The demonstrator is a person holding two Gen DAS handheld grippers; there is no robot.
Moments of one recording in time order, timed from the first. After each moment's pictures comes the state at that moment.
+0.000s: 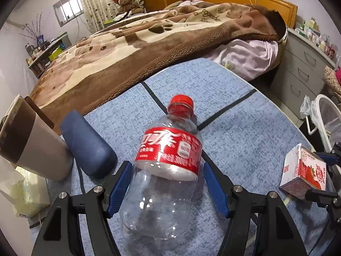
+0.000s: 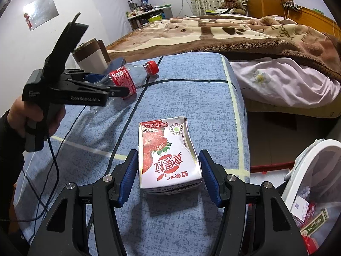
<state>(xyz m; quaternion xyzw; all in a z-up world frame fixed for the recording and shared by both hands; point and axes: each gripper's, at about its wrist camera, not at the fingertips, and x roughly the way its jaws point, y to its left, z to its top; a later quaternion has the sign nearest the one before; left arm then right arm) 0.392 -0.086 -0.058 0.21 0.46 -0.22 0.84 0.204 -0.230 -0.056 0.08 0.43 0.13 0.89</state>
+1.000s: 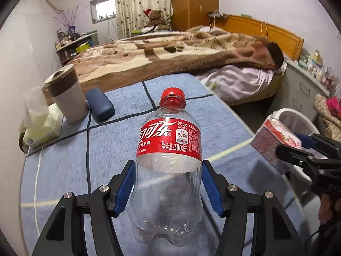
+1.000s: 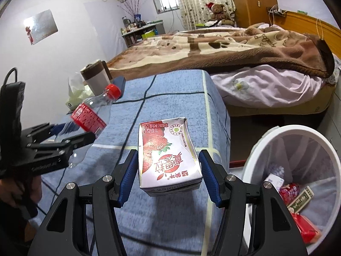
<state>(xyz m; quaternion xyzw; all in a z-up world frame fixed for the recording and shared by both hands) 0.220 -0.075 -0.005 0.10 0.40 -0.17 0.89 0.140 -0.257 -0.016 0.10 0.38 0.10 0.91</state>
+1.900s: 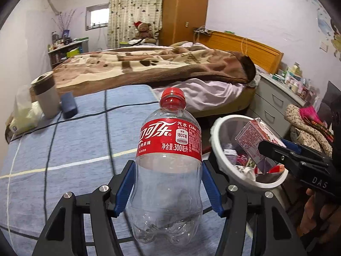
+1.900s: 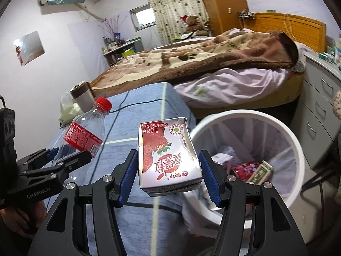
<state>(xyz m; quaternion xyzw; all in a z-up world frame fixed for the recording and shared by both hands) 0.132 -0.157 0.008 0.05 0.37 -0.23 0.90 0.080 -0.326 -0.008 0.13 0.35 0.03 0.93</state>
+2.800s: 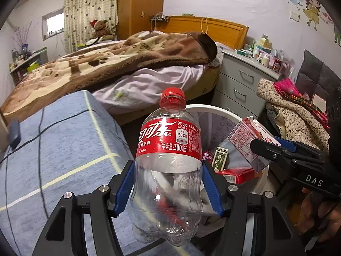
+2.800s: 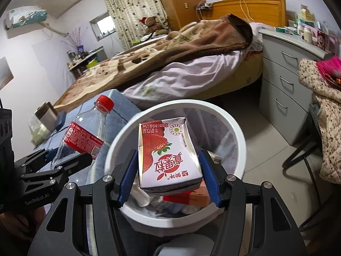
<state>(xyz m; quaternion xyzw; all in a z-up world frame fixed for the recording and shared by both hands) 0.148 -0.293 -0.019 0.11 0.39 -0.33 0.85 0.058 -0.408 -0.032 0.18 0.36 -0.08 0.91</state>
